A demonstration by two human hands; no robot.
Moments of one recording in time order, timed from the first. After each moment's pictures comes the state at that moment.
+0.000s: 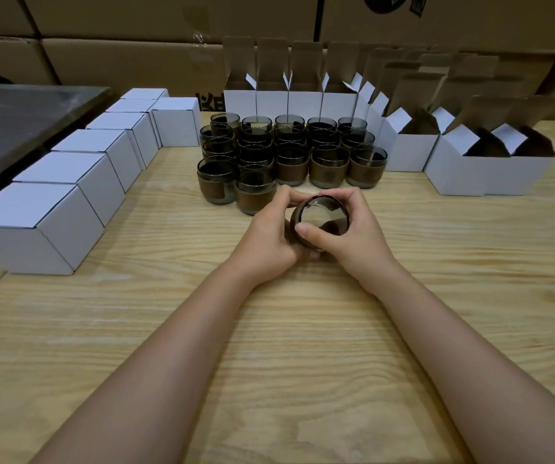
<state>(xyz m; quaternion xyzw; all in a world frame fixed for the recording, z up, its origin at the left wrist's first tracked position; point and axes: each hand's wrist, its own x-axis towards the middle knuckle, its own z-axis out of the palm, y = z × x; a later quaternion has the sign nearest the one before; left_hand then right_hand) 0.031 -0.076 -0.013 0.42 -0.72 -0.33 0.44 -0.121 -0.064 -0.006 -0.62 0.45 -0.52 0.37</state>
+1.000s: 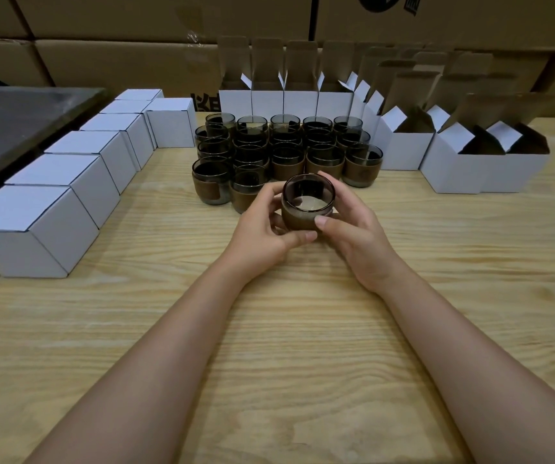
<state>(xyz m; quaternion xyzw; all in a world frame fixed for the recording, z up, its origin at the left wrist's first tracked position) 0.031 -0.078 -0.012 0.43 -0.65 -0.40 0.48 -0.130 -0.065 0.000 -0.58 0.33 -0.52 0.53</state>
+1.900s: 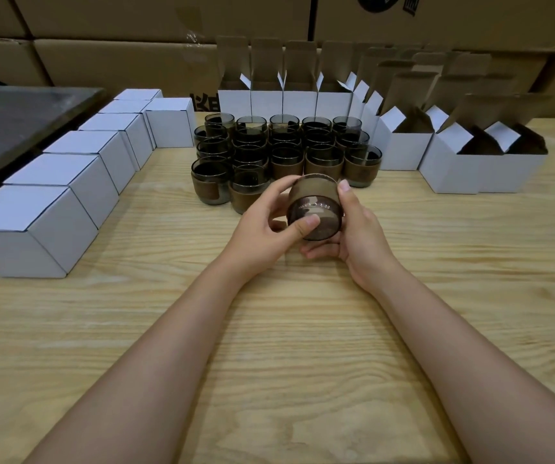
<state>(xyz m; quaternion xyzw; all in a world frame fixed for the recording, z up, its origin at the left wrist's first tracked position) 0.030 -0.072 -0.006 0.39 -0.68 -0.39 0.48 -0.121 -0.066 0.004 -0.48 0.43 -0.52 0.56</state>
